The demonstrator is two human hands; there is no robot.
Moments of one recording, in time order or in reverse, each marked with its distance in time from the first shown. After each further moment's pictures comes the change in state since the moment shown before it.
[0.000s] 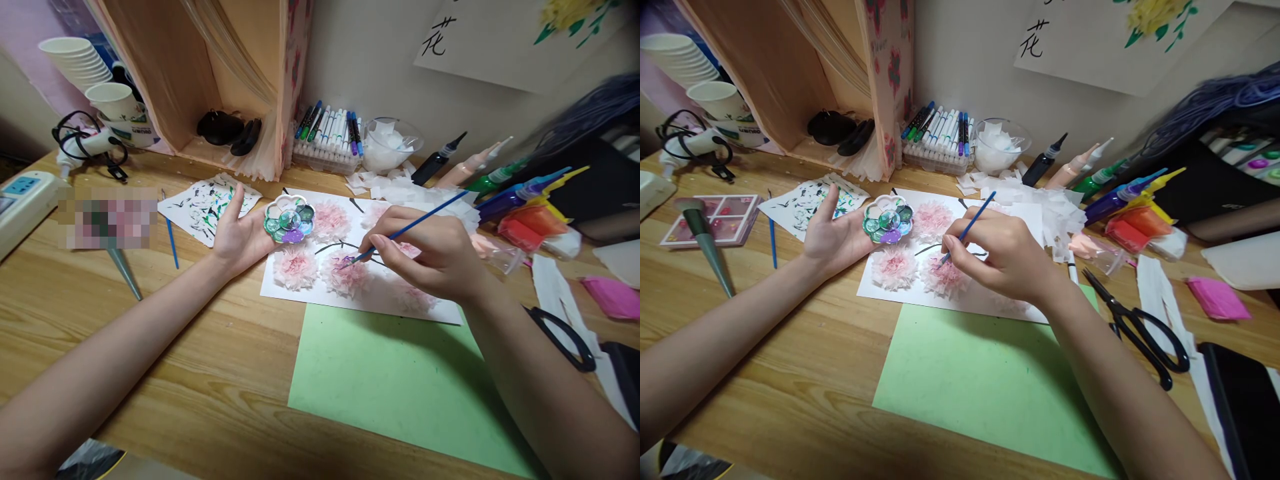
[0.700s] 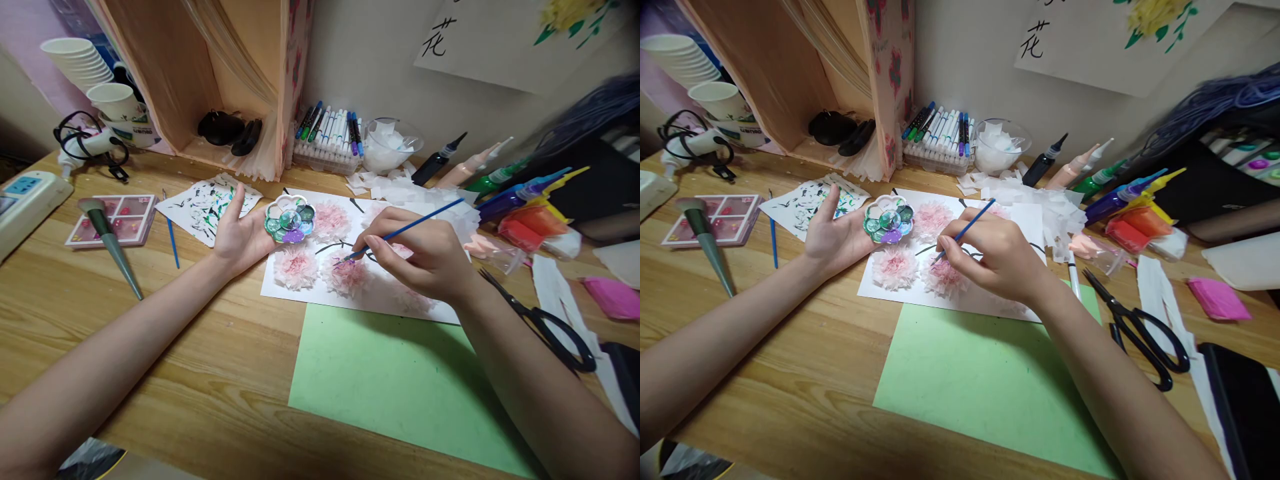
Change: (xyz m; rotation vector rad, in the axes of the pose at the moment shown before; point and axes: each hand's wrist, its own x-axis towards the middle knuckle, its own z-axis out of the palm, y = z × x) left_hand 0.000 0.000 -0.001 -0.004 -0.004 0.003; right_hand 0.000 0.000 0.009 -0.024 0.044 -0.009
